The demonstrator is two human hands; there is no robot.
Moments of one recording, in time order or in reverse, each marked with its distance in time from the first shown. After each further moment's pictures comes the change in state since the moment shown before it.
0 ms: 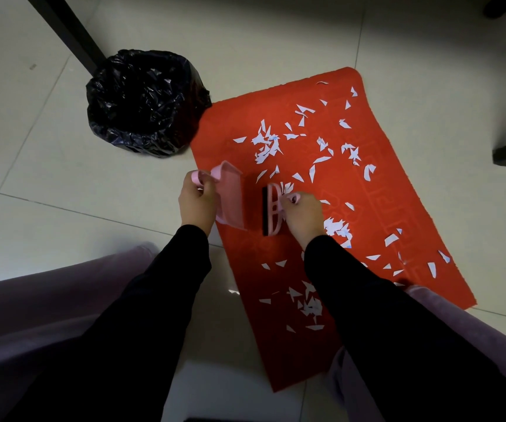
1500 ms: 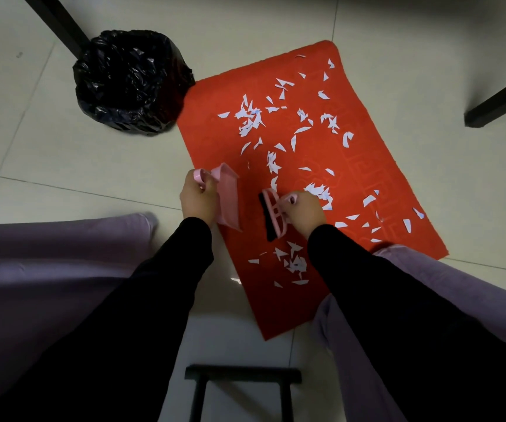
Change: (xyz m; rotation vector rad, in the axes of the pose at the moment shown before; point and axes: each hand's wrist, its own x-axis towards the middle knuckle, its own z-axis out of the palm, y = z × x) left_hand -0.077 -0.005 -0.002 0.118 -0.012 -0.048; right_hand -0.065 0.042 -0.041 -0.080 -0.173 0.023
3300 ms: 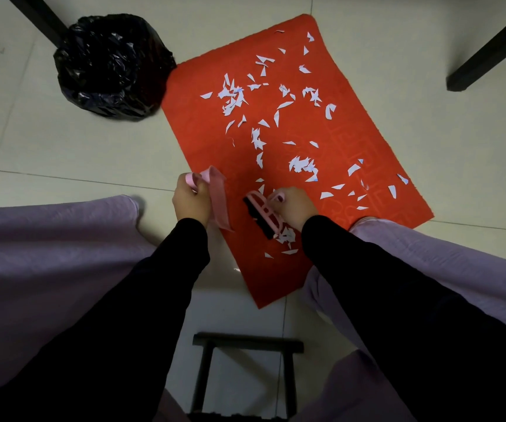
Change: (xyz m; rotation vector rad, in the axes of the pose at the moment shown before) left_hand -0.058 -0.016 -0.003 0.094 0.012 -0.020; right_hand -0.045 0.037 -0.004 -0.152 -0.122 -0.095
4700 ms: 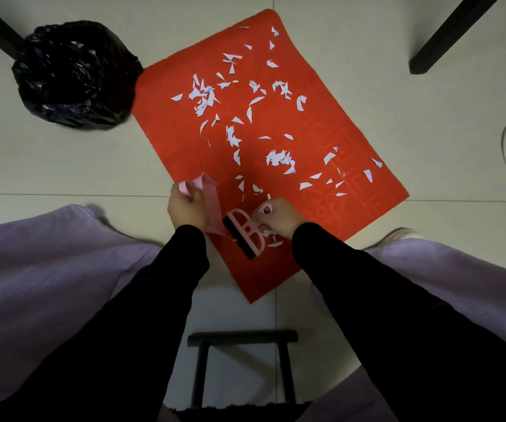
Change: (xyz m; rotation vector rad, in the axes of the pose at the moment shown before) left_hand -0.024 0.002 0.018 0.065 -0.006 0.005; right_hand -0.029 0.020 0.007 0.287 -0.095 0.116
